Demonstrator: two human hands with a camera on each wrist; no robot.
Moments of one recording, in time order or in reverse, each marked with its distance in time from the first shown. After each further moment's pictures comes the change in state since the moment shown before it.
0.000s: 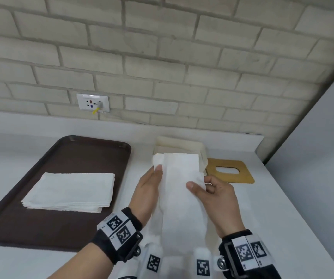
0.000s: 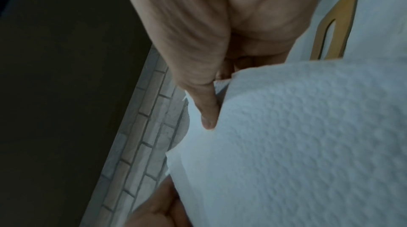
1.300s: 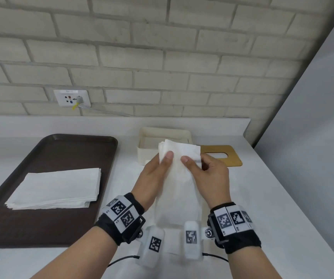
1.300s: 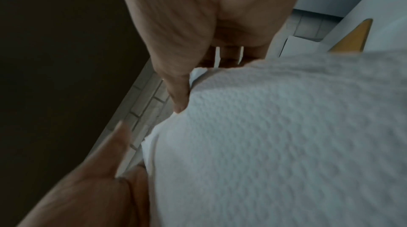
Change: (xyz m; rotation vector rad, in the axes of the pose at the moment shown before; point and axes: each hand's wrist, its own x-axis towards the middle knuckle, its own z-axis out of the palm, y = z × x) left_hand 0.008 -0.005 0.043 0.036 -0.207 0.071; right_hand 0.024 0.010 -0.023 -0.145 0.191 -0.231
